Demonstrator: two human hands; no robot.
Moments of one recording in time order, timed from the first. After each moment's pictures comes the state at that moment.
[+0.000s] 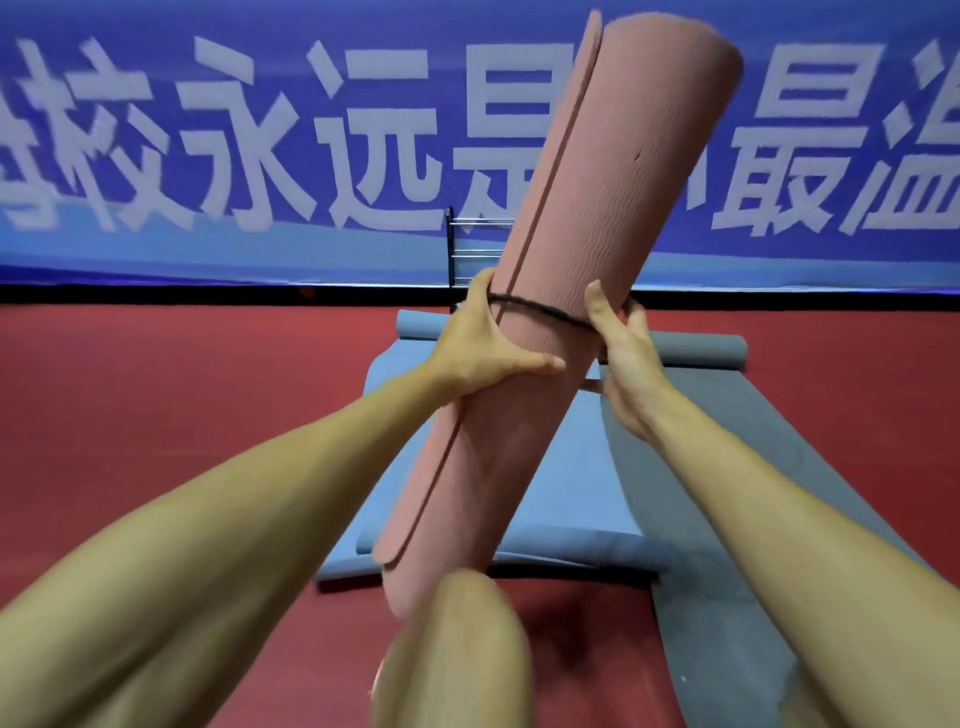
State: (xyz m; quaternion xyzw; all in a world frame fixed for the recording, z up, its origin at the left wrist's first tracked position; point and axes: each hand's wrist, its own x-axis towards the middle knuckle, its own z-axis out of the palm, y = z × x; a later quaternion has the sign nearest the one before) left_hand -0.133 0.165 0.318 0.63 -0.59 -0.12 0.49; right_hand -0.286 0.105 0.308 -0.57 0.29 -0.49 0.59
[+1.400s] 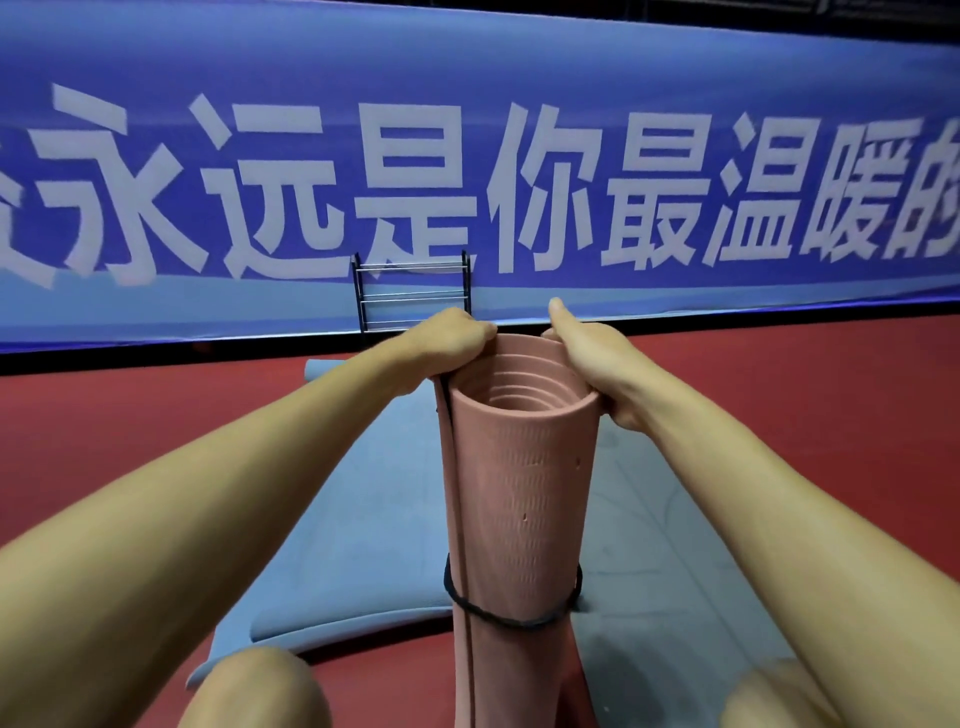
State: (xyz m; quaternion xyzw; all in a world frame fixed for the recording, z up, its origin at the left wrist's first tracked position) left_hand -0.219 0.121 0.387 0.70 -0.61 -0.19 0.32; right_hand -0.386 0.096 0.370 -0.67 0.49 -0.36 0.42
